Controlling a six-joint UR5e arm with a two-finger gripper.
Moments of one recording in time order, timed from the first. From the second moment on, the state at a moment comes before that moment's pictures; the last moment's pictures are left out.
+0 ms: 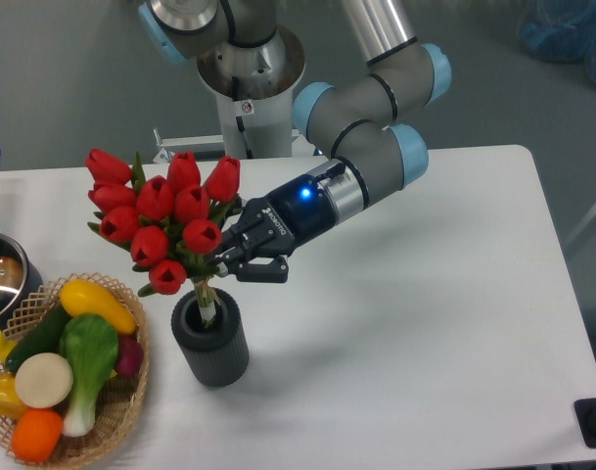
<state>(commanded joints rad) 2.59 -1.92 -1.88 -0.76 -0.04 1.38</state>
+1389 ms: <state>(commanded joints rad) 2.59 -2.03 -1.95 -0.76 -0.04 1.53</state>
